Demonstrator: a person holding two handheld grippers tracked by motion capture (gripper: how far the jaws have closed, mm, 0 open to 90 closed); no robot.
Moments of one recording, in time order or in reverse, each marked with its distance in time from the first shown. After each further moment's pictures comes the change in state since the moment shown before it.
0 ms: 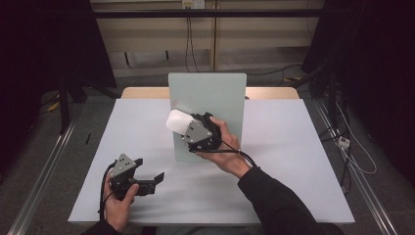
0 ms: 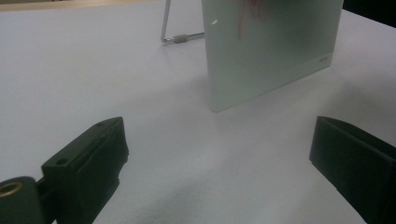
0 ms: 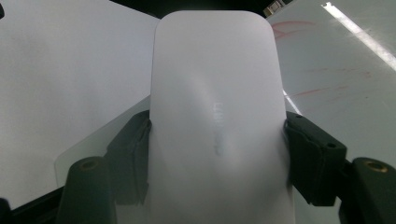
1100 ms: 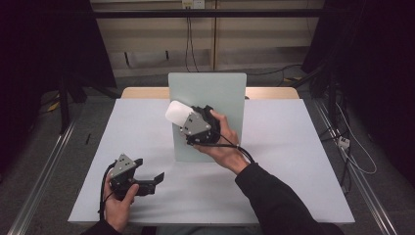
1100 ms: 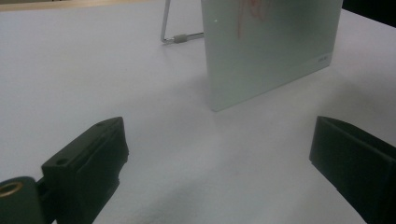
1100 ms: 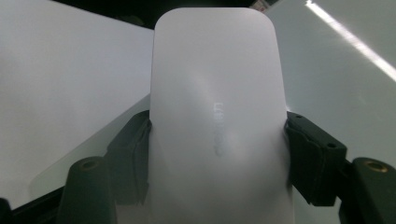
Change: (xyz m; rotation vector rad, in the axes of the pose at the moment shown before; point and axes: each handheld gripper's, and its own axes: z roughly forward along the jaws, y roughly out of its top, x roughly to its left) left arm 0.000 0.000 0.000 -0.001 0.000 0.002; right arm -0.008 0.012 0.001 0.007 -0.046 0.040
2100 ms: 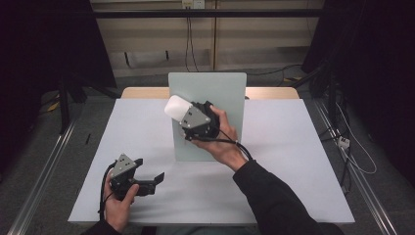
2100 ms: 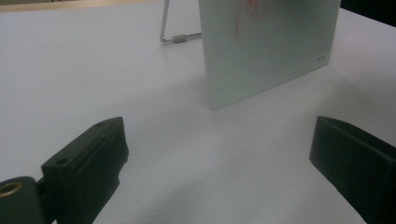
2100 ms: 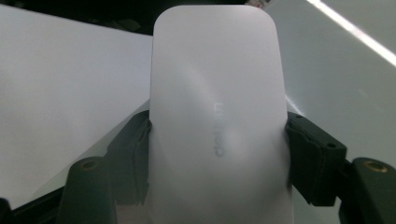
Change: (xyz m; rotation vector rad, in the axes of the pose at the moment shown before) left arm 0.000 0.000 0.000 0.001 0.001 0.002; right arm -0.007 0.008 0.002 0.007 0.001 0.051
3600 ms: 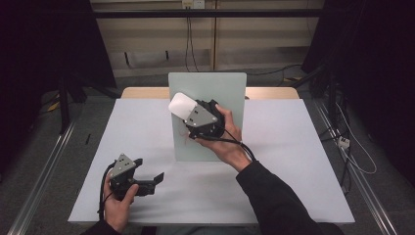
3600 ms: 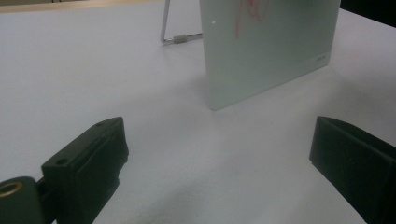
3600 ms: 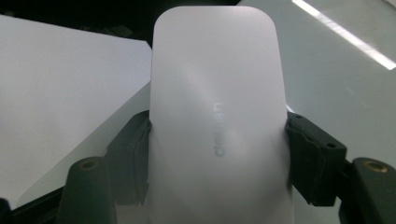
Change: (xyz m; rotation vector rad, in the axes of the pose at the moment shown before) left arm 0.000 0.000 0.000 0.001 -0.001 0.002; right arm -0.016 -0.003 -0.009 -0.032 -0.053 0.030
